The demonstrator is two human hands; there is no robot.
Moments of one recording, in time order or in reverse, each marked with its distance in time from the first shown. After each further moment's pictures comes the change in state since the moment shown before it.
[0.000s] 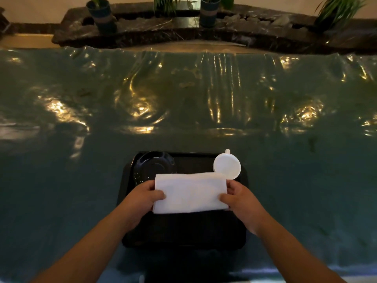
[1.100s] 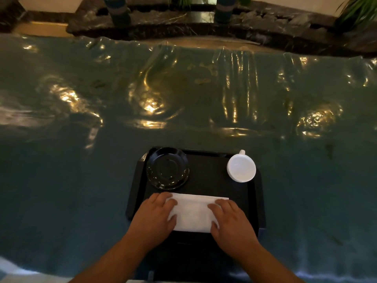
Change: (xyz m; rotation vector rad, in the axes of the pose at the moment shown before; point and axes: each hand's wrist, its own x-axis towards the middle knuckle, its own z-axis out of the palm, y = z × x) left_hand -0.012 -0.074 -0.004 1.251 0.248 0.697; right_hand -0.011 0.060 0.063 -1.104 0.063 -0.558
